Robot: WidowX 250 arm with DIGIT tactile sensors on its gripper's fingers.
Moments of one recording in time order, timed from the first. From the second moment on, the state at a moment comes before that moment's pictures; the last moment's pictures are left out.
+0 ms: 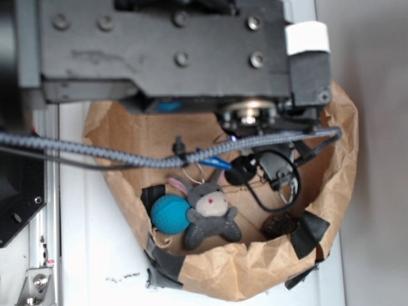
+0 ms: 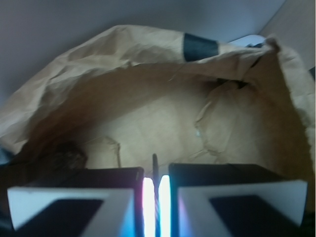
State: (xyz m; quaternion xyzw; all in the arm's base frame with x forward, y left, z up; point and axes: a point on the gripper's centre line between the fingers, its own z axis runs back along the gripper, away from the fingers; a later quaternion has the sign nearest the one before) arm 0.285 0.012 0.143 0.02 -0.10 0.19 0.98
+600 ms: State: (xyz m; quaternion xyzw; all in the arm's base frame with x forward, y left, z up) arm 0.288 0.013 0.124 0.04 -0.08 0.19 0.98
